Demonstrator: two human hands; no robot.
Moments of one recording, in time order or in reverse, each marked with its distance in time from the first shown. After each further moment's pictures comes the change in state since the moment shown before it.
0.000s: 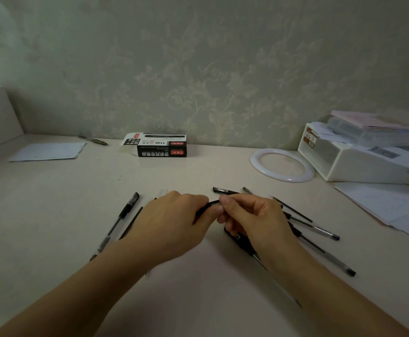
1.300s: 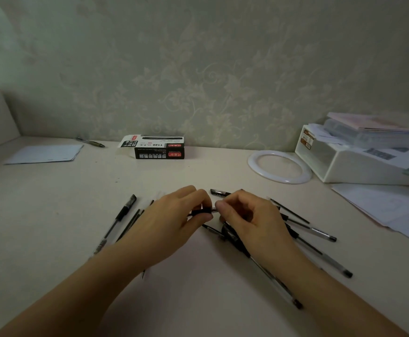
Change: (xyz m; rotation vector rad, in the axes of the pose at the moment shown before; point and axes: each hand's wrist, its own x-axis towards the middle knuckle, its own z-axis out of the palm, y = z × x) left_hand 0.002 -0.012 0.002 -0.182 -0.050 0.150; right_hand 0.004 0.009 -0.007 -0.412 0.056 -0.143
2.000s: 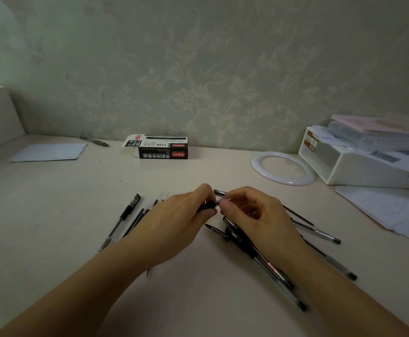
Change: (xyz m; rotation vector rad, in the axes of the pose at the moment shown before) left_hand 0.001 0.000 0.002 -0.018 -0.034 -0.024; right_hand 0.004 0.001 -0.006 0.088 -0.074 -0.023
